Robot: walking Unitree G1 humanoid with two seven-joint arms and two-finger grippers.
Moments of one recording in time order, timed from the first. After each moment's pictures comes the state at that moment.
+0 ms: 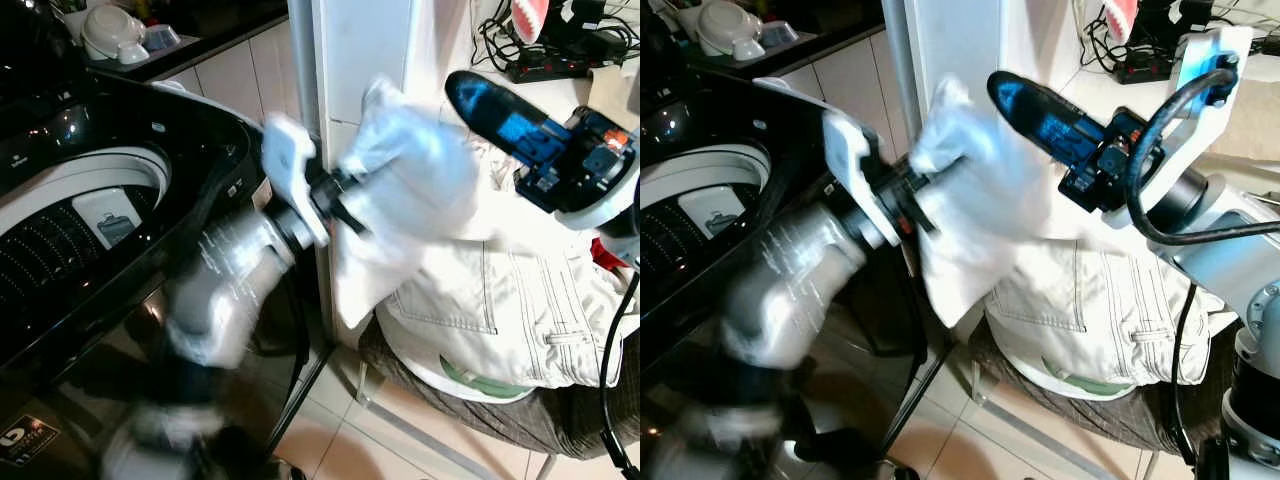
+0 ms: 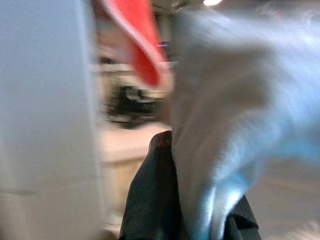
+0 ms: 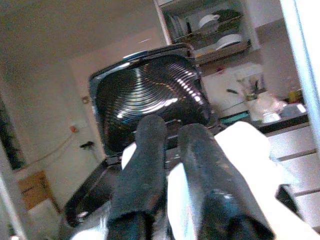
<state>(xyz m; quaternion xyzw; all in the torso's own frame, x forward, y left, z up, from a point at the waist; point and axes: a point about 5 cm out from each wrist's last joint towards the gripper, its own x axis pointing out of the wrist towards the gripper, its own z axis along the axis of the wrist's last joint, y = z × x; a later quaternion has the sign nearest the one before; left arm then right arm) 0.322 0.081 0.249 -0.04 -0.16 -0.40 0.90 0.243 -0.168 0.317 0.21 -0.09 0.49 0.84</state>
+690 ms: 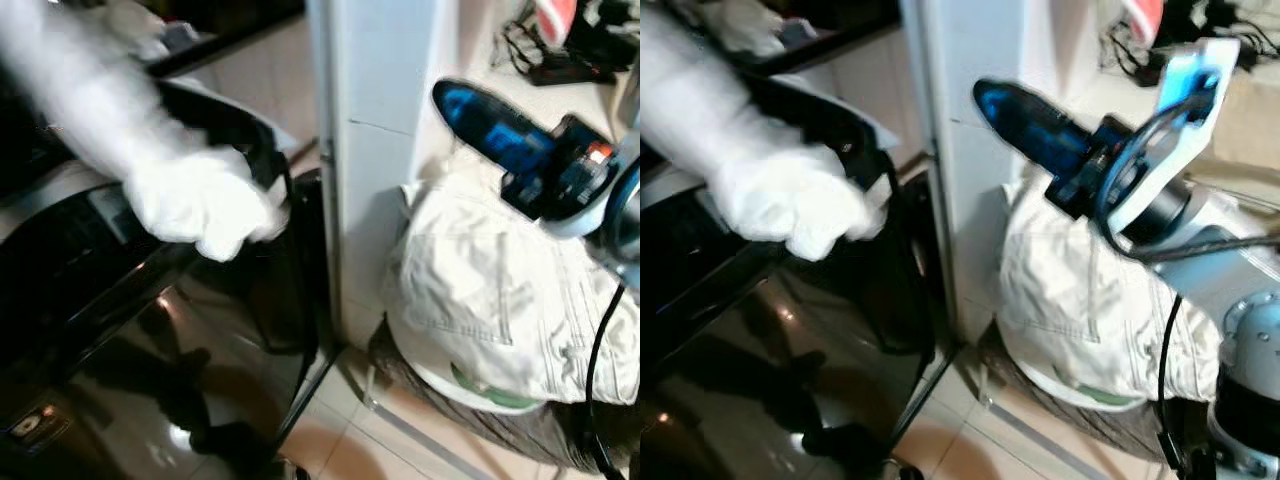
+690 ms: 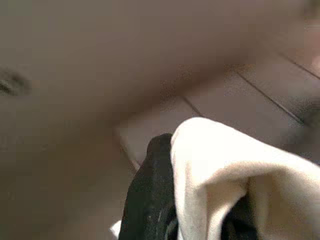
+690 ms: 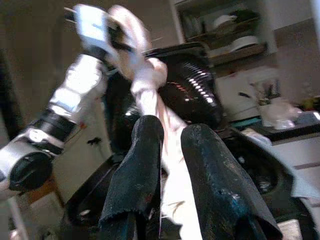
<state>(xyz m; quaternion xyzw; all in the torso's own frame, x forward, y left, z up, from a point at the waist) 0.351 0.274 0.452 0.42 -0.32 0.24 0.82 0.239 -0.155 0.307 0.20 -0.10 0.50 0.84</state>
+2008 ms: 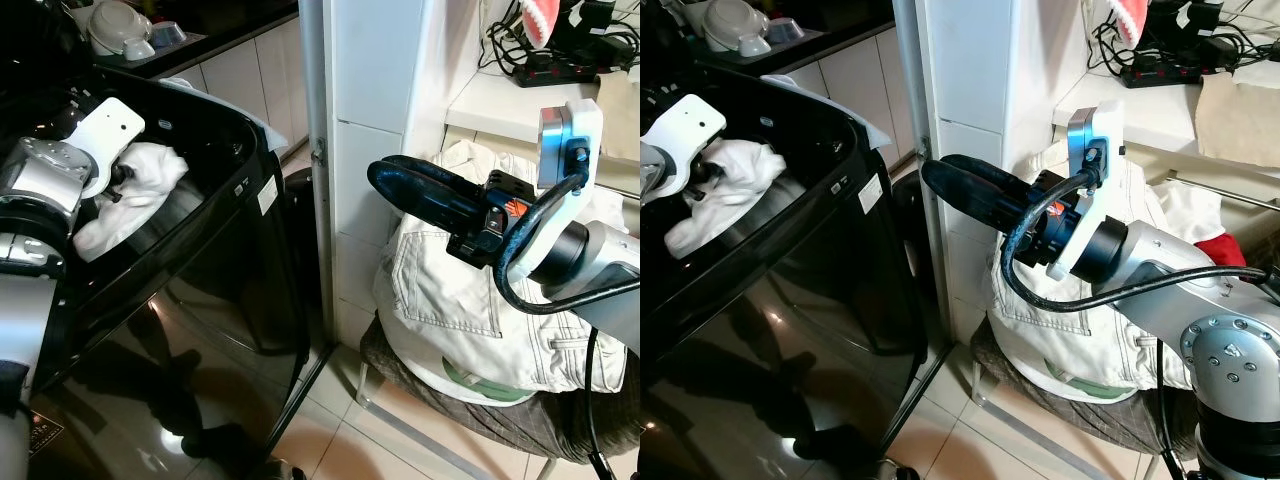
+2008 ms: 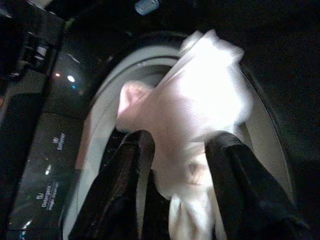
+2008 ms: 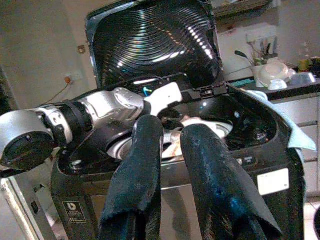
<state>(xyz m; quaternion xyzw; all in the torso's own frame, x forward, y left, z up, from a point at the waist) 0.381 0.309 0.235 0.35 0.28 -0.02 0.89 0.234 -0.132 0.278 0.13 -0.03 0.51 0.85</state>
